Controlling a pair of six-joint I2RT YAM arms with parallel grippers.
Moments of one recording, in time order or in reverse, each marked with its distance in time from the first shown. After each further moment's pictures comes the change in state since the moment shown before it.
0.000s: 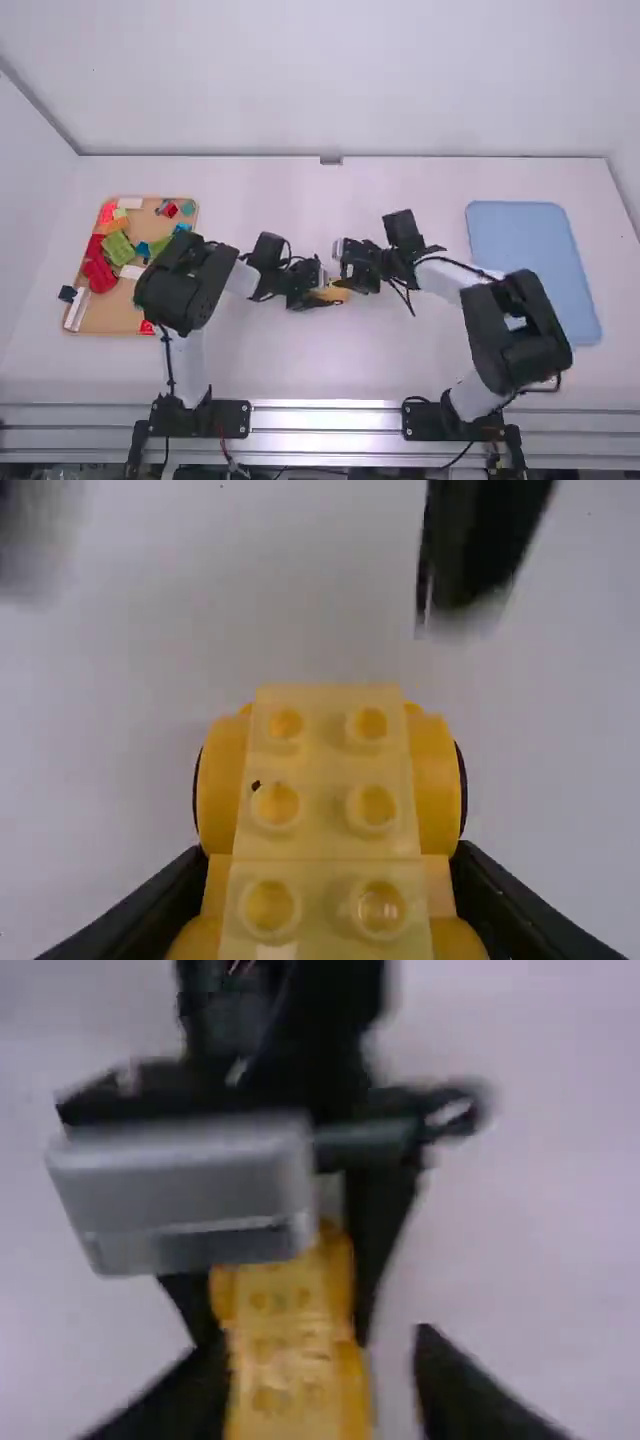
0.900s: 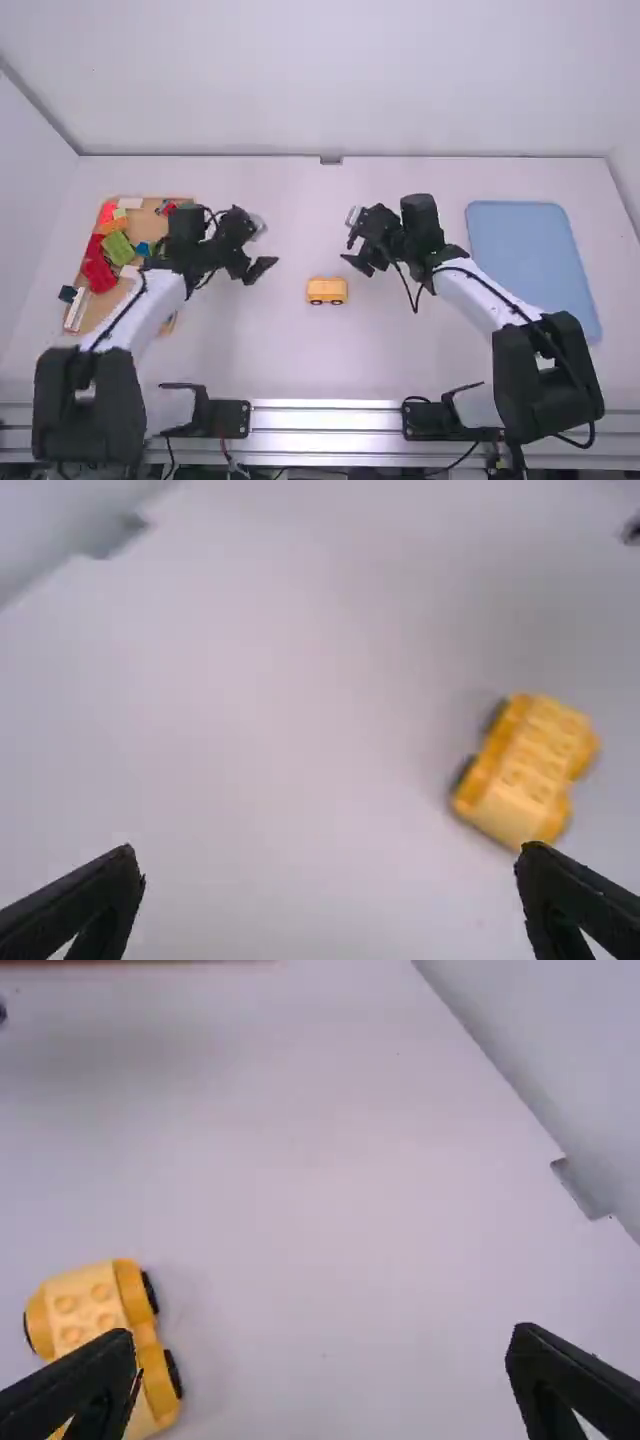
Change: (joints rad) left arm 0.332 -0.737 -0.002 -0.532 -0.294 -0.344; right arm -0.029 -0.162 0.000 0.105 0.213 0.217
